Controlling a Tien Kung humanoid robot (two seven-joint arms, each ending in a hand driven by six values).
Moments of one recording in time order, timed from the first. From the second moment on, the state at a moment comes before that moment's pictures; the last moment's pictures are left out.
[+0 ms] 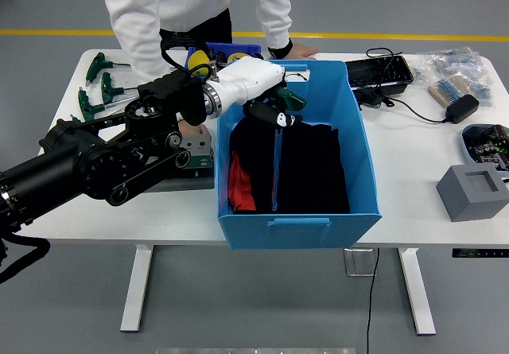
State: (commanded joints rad) left arm -1.05 0.14 -0.41 -0.97 1.70 0.05 0.06; right arm 0.15 -0.19 0.50 0.20 -0.09 -0.26 -0.13
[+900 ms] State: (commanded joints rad) left arm -1.08 0.04 -0.35 -0.77 1.48 0.05 -0.01; right arm 0.18 -0.21 0.53 0.20 -0.16 -0.25 -0.15
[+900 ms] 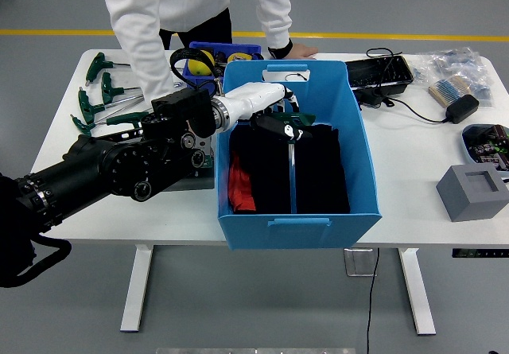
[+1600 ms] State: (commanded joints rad) left arm -1.04 0.18 -0.62 -1.05 1.79 0.07 -0.01; right arm 0.17 -0.21 0.52 0.21 -0.12 -0.26 -0.13
